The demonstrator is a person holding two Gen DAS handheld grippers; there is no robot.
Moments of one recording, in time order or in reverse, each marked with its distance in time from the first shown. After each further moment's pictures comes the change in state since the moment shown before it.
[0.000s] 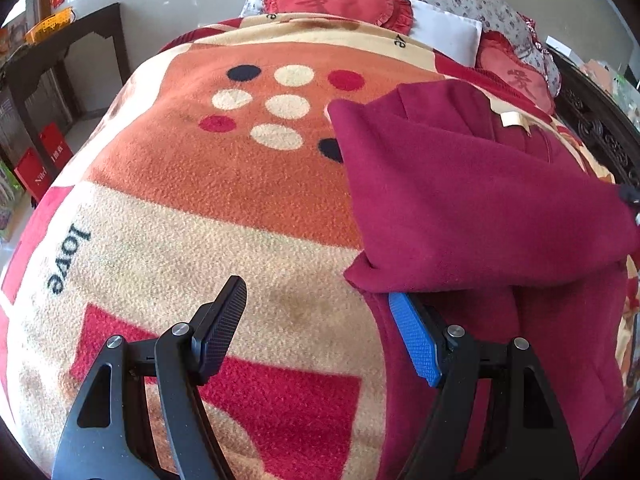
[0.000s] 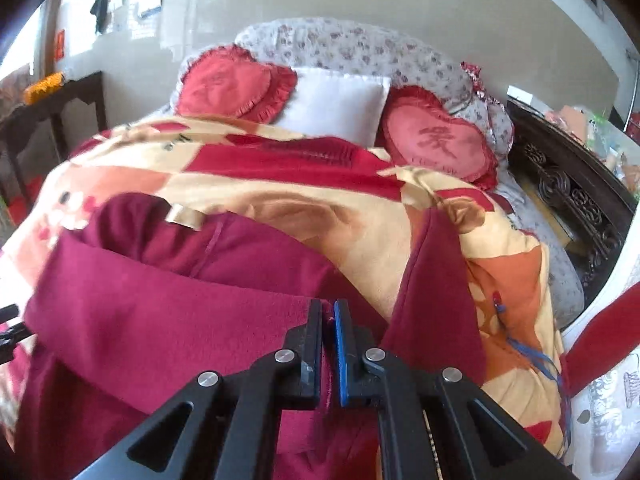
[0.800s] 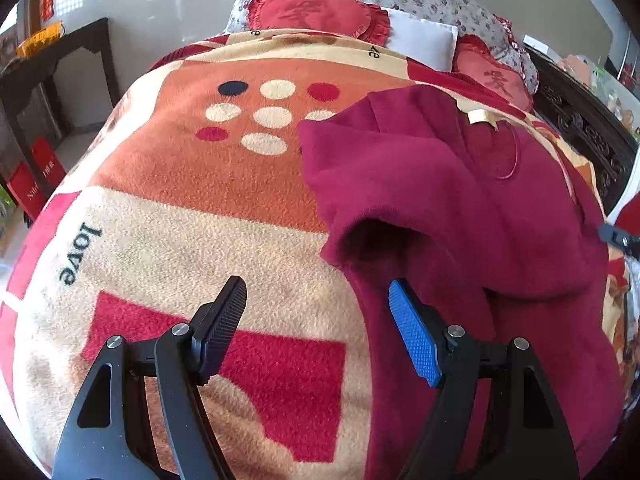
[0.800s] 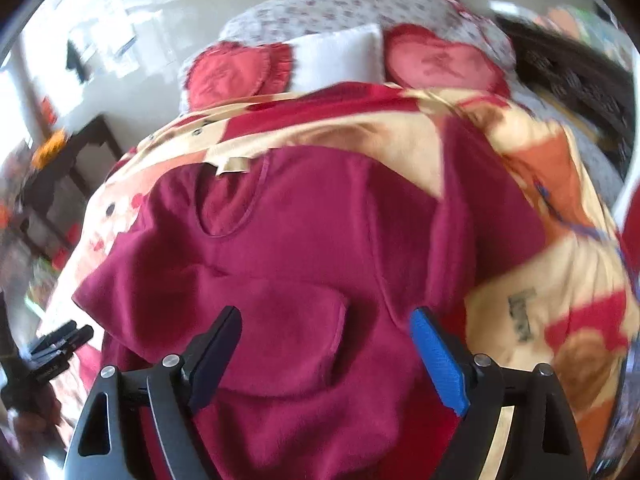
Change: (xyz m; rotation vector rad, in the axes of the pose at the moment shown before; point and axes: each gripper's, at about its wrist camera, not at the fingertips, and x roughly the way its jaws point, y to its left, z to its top) left arm -0.027 -0.002 -0.016 0.053 -0.046 -0.044; right arm -0.032 0.016 -0.055 0.224 0.077 0.214
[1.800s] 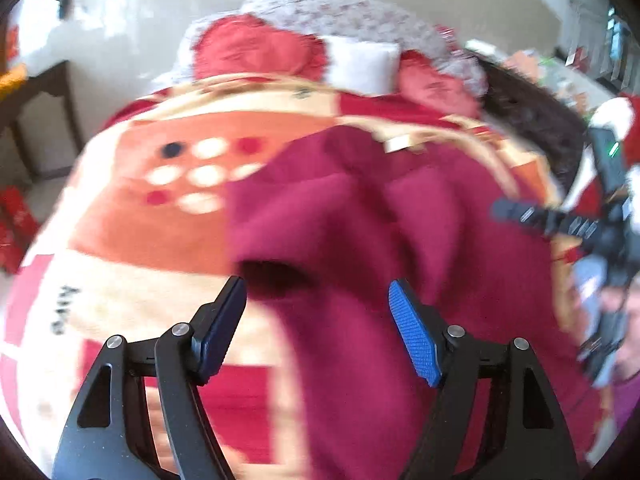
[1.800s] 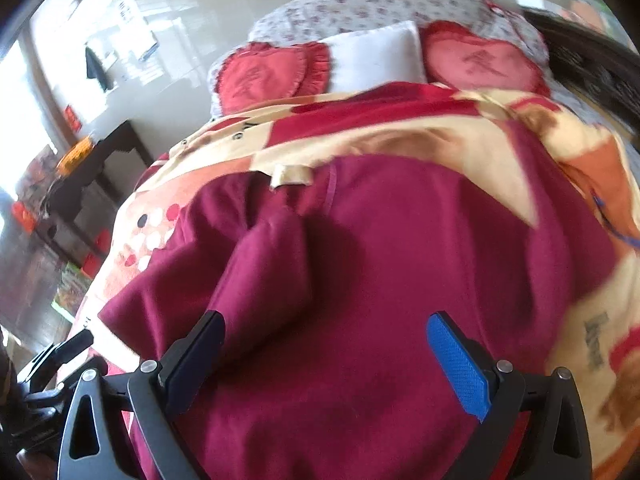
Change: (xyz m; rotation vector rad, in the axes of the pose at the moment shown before) left arm -0.033 -0.030 0.017 0.104 -0.093 -0.086; right arm 0.029 0.036 0.021 0.029 -0.009 0.136
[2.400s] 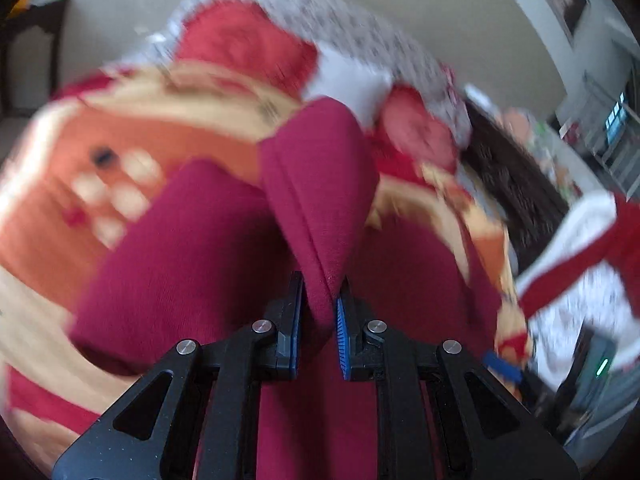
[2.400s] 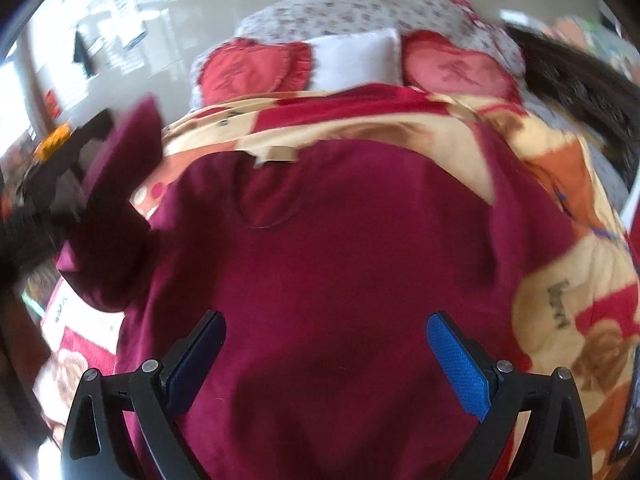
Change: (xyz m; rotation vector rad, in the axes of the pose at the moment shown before) left arm 0.051 -0.041 0.066 -0.211 0.037 -0.263; right arm -0.028 0.000 -0.034 0.023 0.007 -0.133
